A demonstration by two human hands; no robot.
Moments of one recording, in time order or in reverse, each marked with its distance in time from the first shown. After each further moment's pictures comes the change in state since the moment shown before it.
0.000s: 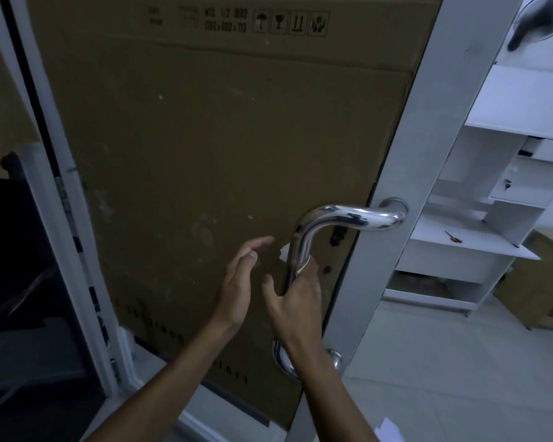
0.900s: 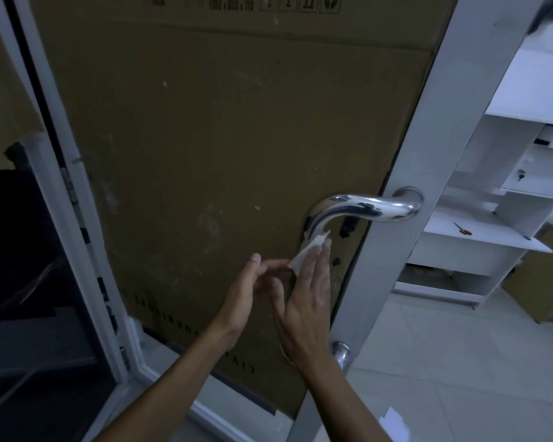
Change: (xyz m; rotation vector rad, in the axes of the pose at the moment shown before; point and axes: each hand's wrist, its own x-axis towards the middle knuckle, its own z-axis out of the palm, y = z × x) left_hand -0.016 -0.022 -0.010 -0.123 -0.191 -0.268; right_hand -0.009 0.039 0.023 -0.255 0.136 -0.337
